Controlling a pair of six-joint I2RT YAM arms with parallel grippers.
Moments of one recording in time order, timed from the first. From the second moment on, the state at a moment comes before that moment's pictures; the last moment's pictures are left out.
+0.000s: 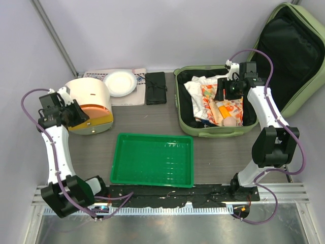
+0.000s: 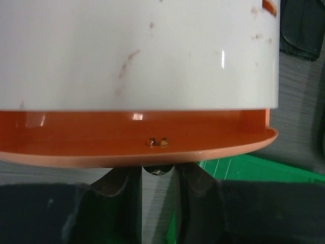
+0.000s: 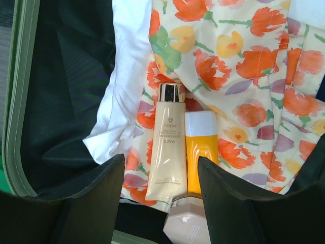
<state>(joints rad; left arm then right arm) 0.41 1.18 1.16 -0.79 0.35 -0.09 -0.02 1.65 1.50 -0.75 -0.32 -0.12</state>
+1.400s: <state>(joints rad) 0.42 0.98 1.07 -0.97 0.40 0.00 -0.03 1.61 1.43 -0.92 -0.15 -0.26</state>
